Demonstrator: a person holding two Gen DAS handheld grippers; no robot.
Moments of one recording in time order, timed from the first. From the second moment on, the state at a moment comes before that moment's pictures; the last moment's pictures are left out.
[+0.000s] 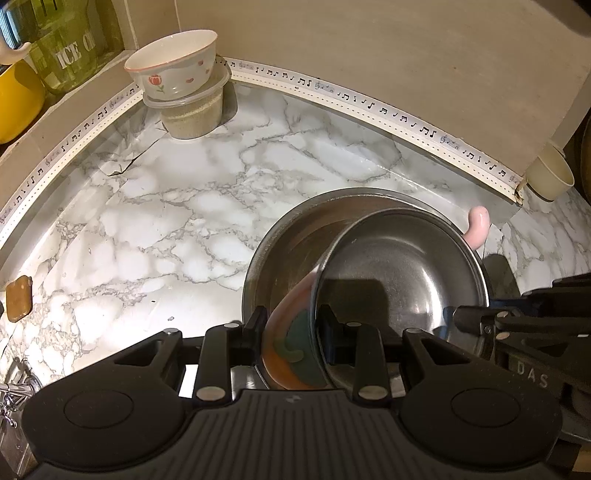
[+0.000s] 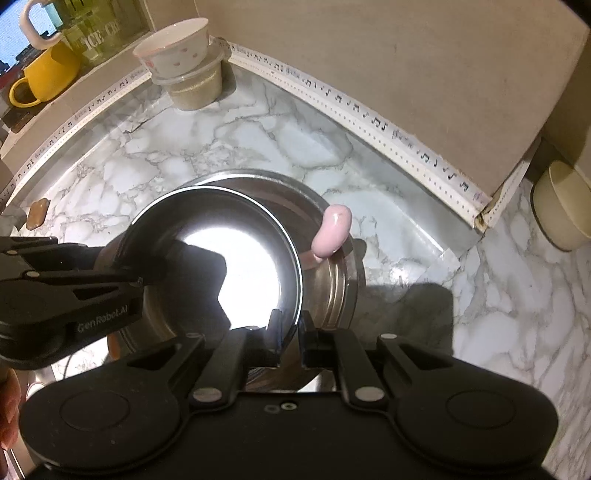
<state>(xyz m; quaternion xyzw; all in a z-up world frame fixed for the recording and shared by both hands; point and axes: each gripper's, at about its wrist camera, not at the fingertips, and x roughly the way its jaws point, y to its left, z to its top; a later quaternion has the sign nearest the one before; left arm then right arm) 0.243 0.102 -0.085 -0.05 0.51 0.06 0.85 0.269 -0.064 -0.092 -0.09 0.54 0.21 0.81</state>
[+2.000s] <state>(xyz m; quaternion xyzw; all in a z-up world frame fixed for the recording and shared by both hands) 0.193 0.012 -0.002 -0.02 0.46 0.00 0.89 0.222 -0.188 -0.012 -0.04 0.47 0.27 0.84</state>
